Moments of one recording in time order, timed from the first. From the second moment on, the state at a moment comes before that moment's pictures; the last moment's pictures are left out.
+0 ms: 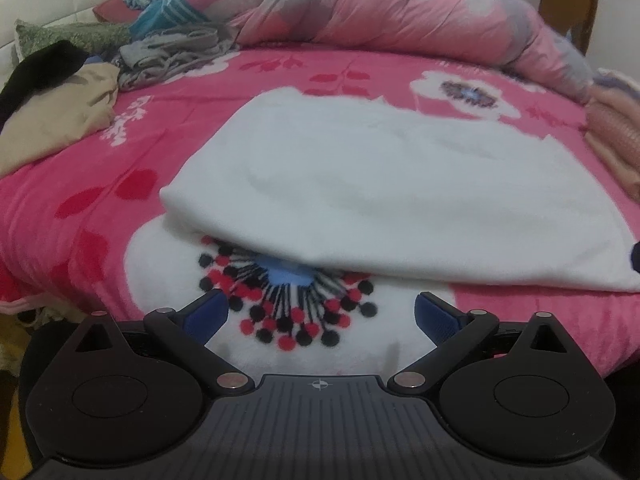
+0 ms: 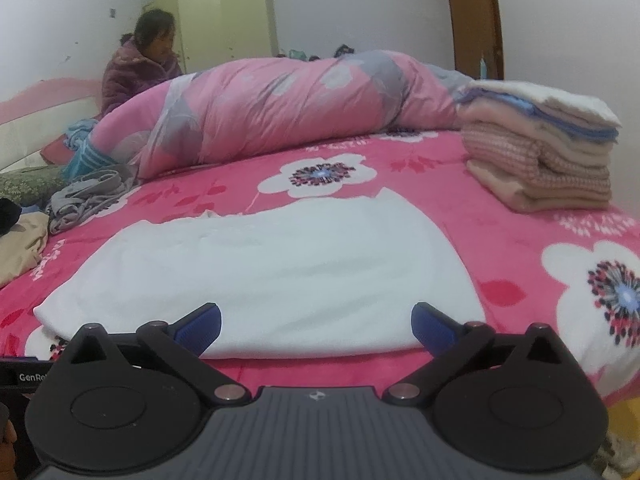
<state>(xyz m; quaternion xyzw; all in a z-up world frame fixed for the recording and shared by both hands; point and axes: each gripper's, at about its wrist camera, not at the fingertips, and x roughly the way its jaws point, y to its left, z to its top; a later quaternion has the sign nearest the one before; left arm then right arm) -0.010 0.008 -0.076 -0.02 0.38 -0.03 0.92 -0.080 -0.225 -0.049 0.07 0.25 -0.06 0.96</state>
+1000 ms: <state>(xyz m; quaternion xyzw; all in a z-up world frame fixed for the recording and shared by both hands) 0.078 -0.044 -0.078 0.02 0.31 0.03 0.95 0.032 -0.297 -0.119 0.14 0.14 -0.08 0.98</state>
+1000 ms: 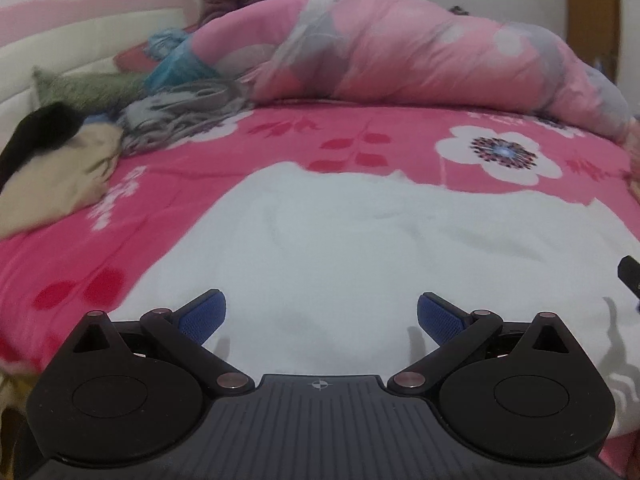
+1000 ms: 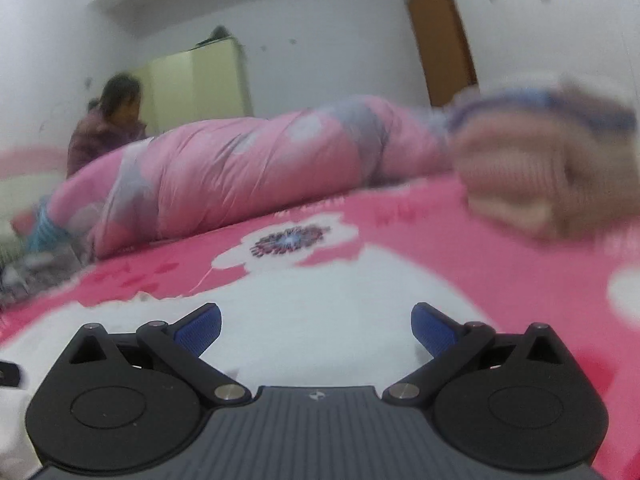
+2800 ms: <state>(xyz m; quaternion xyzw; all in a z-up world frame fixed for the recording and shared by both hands) 0.179 0.048 -0.101 -0.12 0.30 -0.20 0.93 0.105 -0.208 -0.084 -0.01 0.26 -0.06 0.96</state>
